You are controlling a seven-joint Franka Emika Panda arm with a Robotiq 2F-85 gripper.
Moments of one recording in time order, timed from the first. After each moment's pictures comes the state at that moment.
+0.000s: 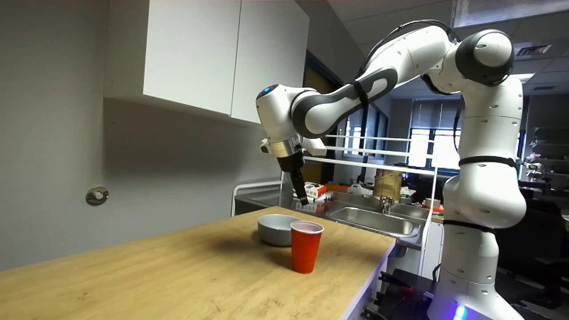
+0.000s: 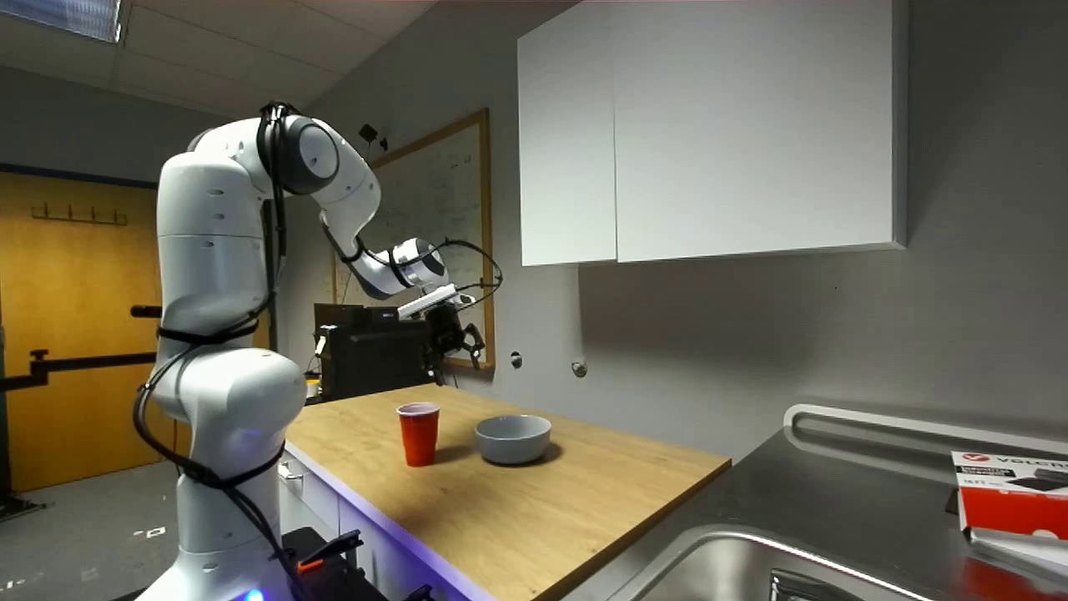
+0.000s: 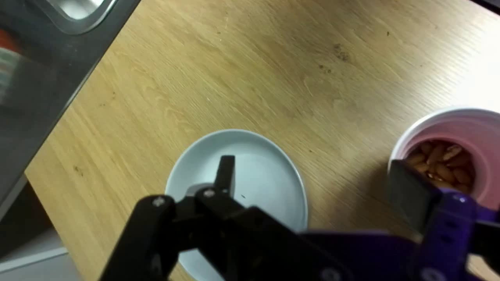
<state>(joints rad) 0.23 -0.04 0.22 -2.14 -0.47 1.72 0.00</state>
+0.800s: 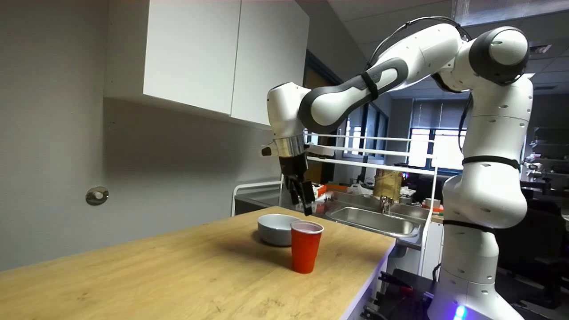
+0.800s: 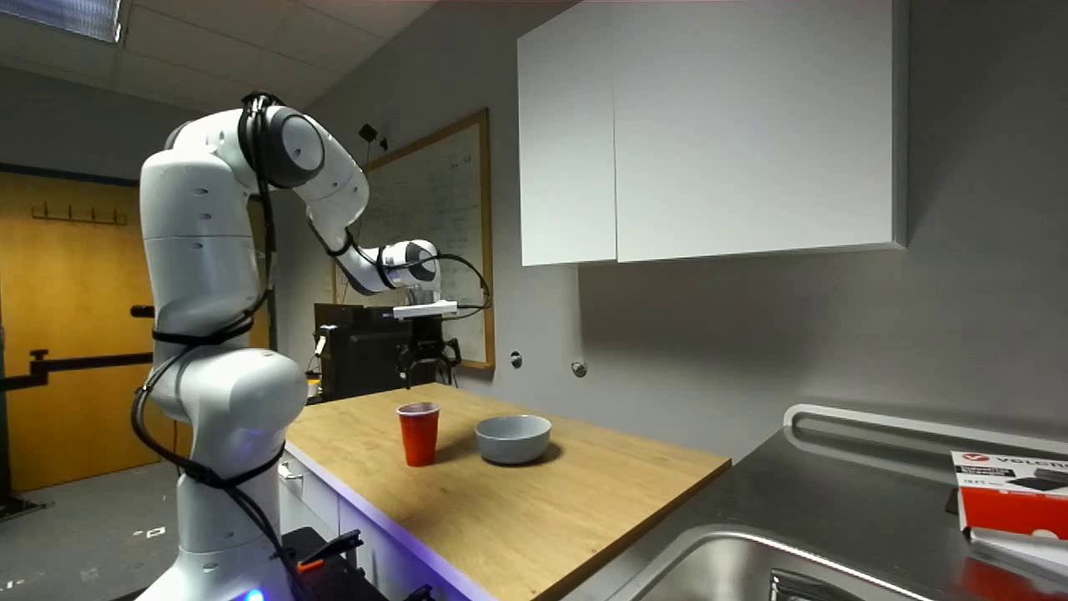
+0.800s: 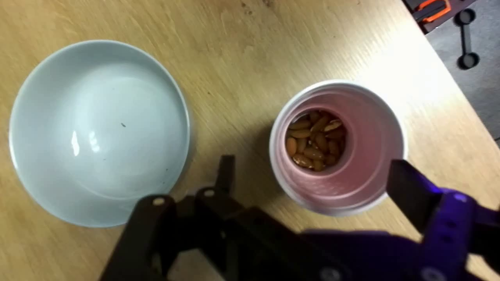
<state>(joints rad) 0.24 -0.11 0.22 -2.24 -0.20 1.88 -0.39</state>
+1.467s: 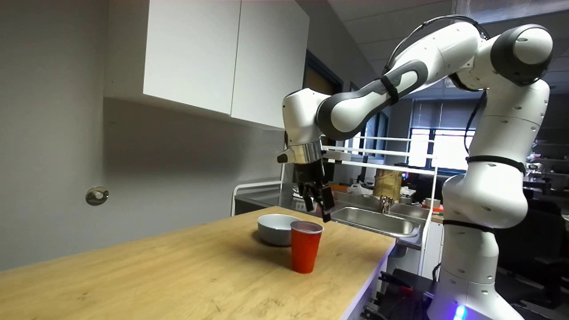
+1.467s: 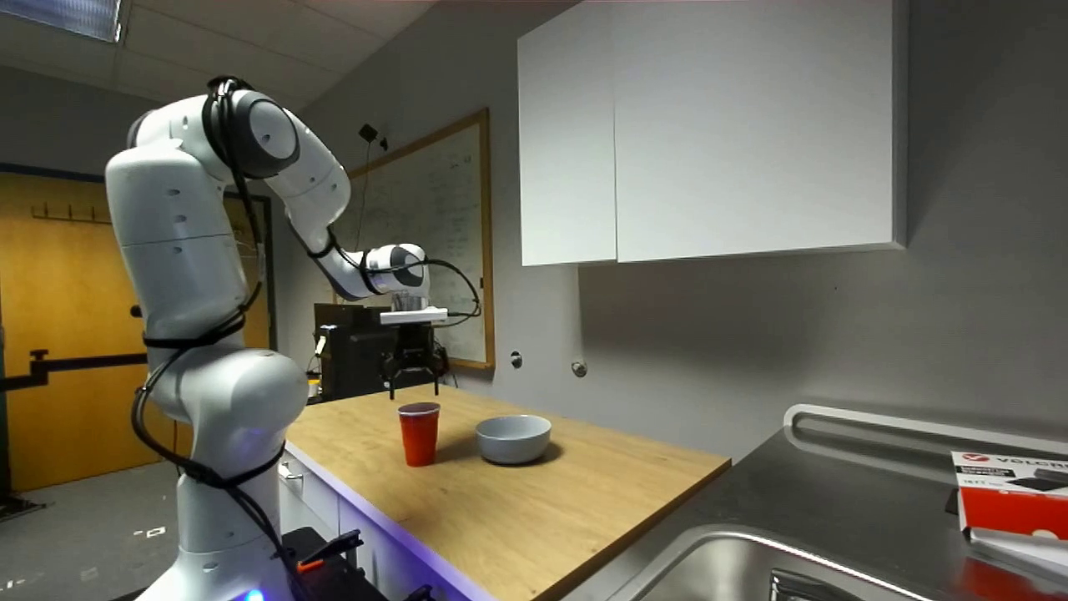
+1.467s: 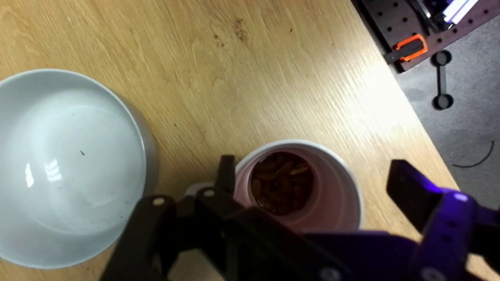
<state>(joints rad) 0.26 -0.23 0.22 -2.40 -0.17 1.90 -0.46</state>
